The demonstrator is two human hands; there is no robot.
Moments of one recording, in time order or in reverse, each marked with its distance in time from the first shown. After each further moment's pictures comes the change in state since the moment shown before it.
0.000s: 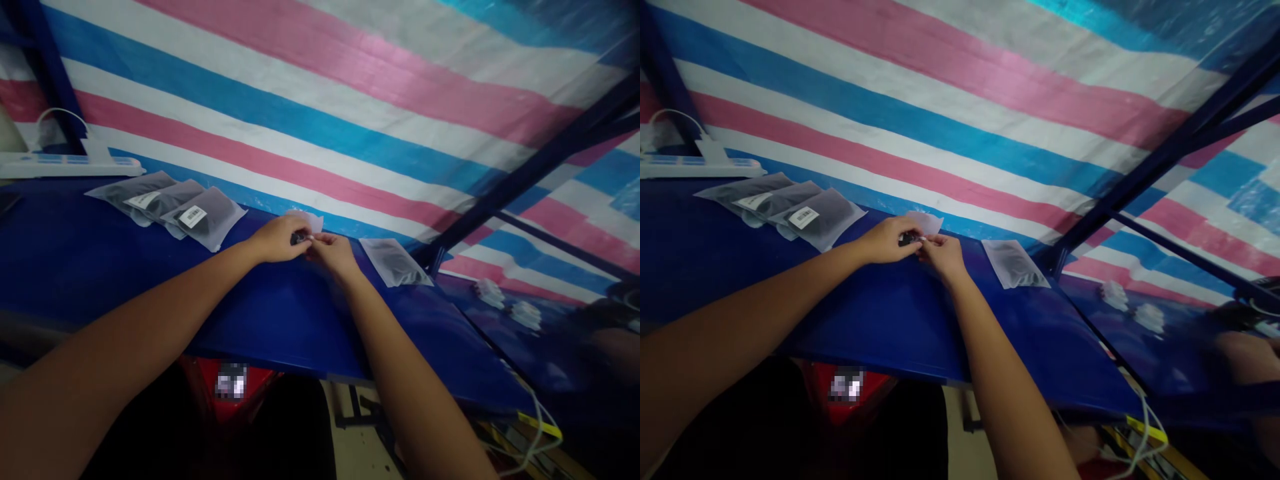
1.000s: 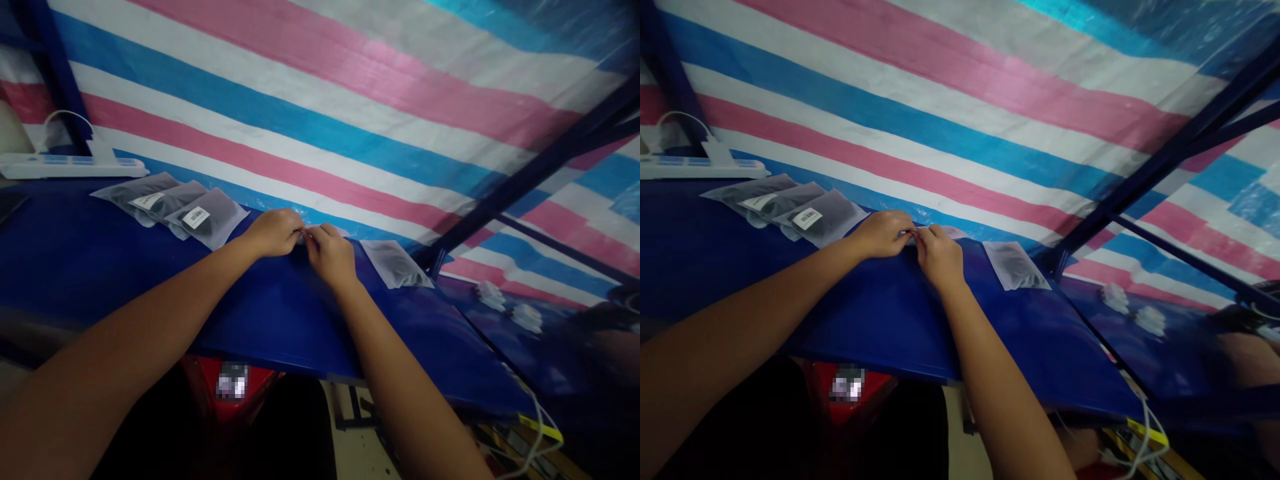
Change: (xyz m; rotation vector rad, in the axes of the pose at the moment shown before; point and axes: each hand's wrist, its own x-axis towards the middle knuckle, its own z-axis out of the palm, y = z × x) left_hand 0.002 -0.001 -0.018 0.399 -0.043 0.056; right_hand -0.020 -0.010 0.006 -1.126 0.249 -0.815
